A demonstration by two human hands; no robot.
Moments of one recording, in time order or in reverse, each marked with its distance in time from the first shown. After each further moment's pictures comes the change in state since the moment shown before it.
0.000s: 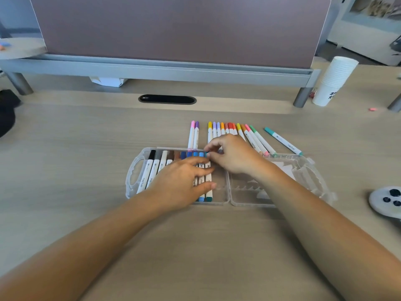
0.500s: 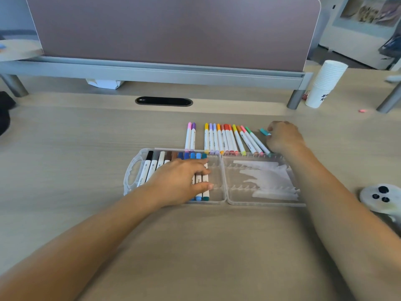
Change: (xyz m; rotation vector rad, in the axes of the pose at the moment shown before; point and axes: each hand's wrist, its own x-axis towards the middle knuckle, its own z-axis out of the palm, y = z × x) left_hand 0.005 0.000 -0.008 0.042 -0.095 -0.010; right_hand 0.014 0.116 -0.064 -0.448 0.257 0.576
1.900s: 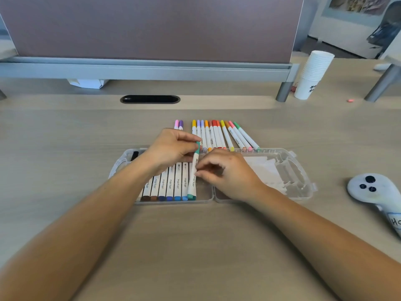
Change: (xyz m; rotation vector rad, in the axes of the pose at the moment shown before) left_hand 0.058 0.006 -0.016 -1.124 0.098 -0.254; right_hand -0.133 -0.057 0.019 0.740 0.018 -0.799
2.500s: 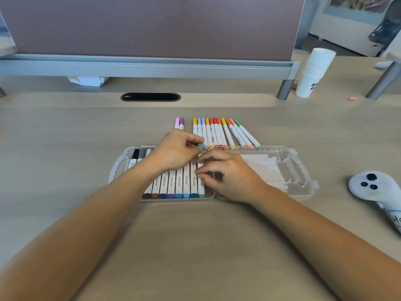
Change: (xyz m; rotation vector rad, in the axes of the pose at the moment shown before) left_hand 0.006 -0.008 0.001 0.596 0.029 0.148; right_hand -0.007 0.005 0.002 -0.192 -0.050 -0.169
